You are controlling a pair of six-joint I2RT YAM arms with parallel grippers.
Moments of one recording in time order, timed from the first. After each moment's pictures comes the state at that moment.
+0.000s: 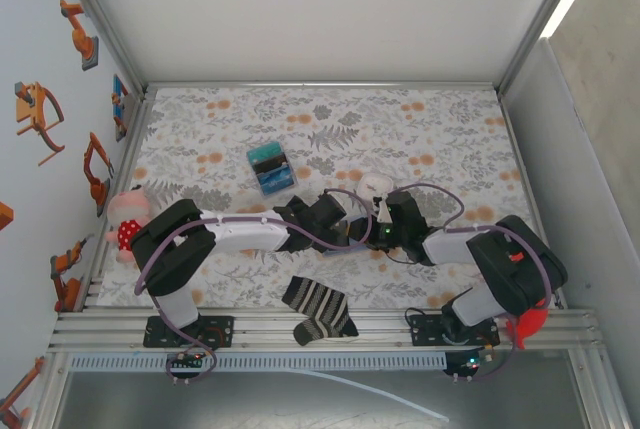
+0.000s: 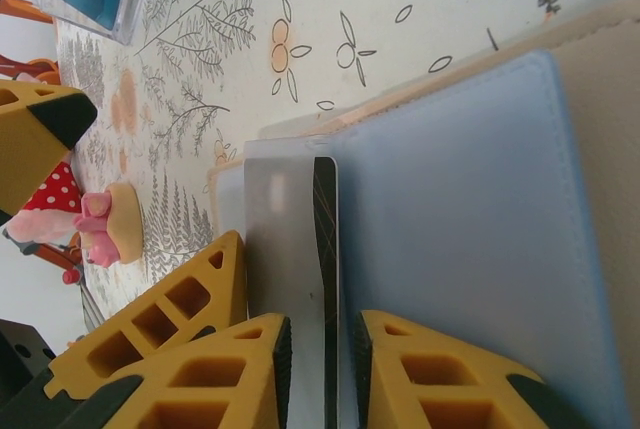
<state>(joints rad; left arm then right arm) -1.08 1.75 0.96 -0.30 -0.49 -0.15 0.55 1.49 0.37 0.39 -0.53 0.93</state>
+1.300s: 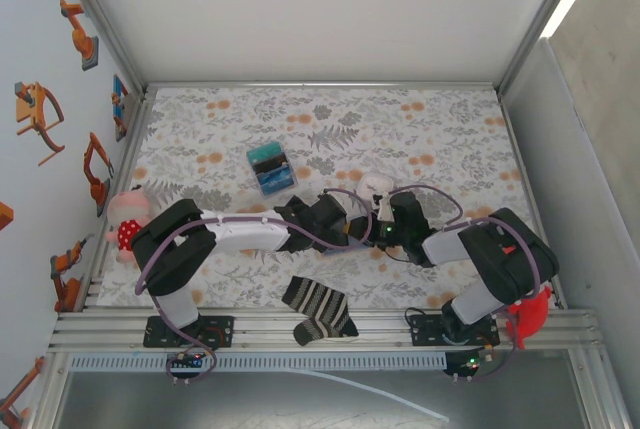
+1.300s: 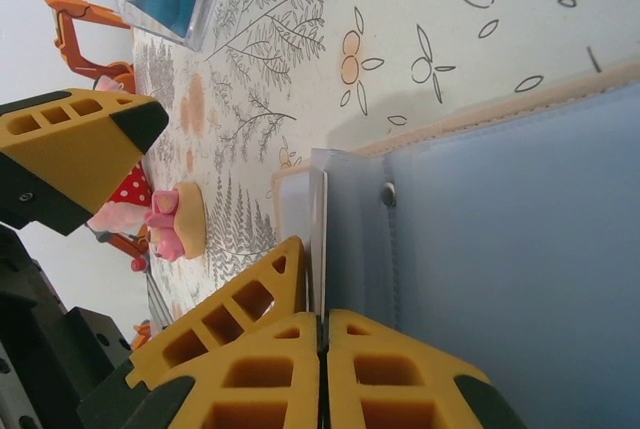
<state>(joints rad) -1.08 1.76 0.97 -0.31 -0.51 -0.16 0.52 1.55 0.33 0.60 -0.63 1.01</state>
